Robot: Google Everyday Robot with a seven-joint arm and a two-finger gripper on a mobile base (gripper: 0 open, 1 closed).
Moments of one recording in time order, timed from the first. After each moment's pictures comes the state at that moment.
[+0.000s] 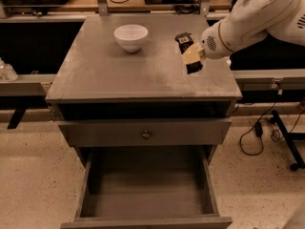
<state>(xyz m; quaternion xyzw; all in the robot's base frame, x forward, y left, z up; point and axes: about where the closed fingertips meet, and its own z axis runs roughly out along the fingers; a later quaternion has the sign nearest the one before) 0.661 -0.122 0.901 -0.87 -0.30 -0.35 0.15</state>
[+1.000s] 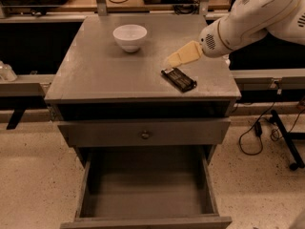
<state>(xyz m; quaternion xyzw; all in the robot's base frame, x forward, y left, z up) 0.659 -0.117 0.907 -0.87 -0.30 -0.36 0.16</state>
